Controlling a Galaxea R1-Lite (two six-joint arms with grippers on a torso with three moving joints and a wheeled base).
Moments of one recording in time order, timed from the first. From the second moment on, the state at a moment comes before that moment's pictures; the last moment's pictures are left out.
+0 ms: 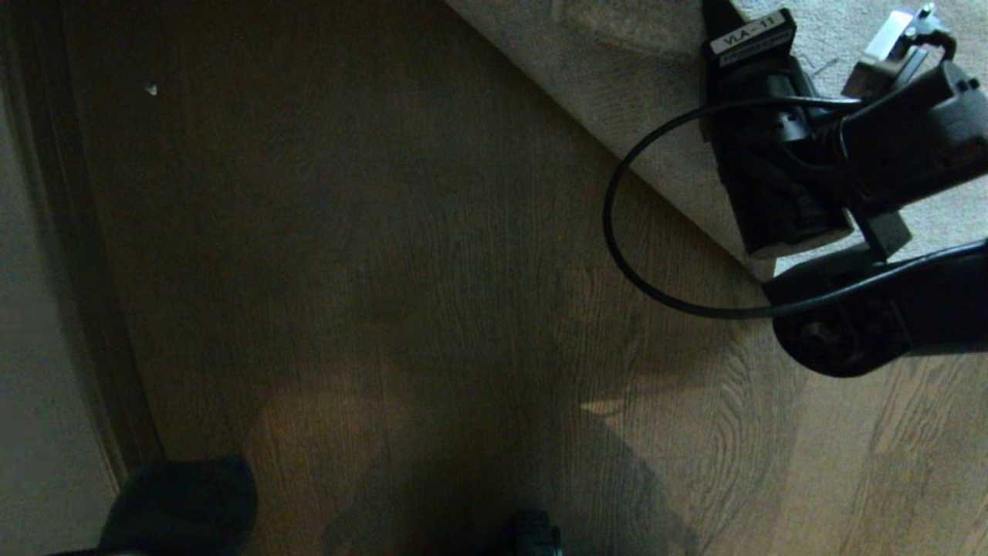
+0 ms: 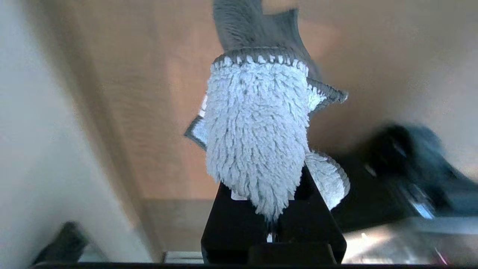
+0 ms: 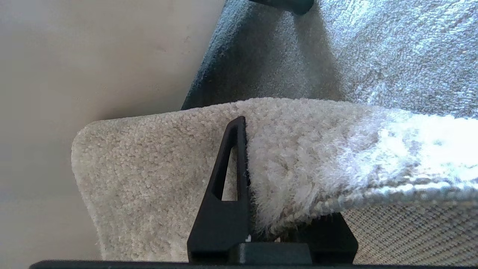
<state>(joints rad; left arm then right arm) -0.20 0.36 -0.04 0.00 0.12 -0.11 0.54 1.87 -1.18 -1.52 -0.31 0.70</state>
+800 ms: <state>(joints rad) -0.20 0.28 0.00 0.00 0.01 -0.04 0.54 1.85 -1.18 -1.52 -0.31 0.70</state>
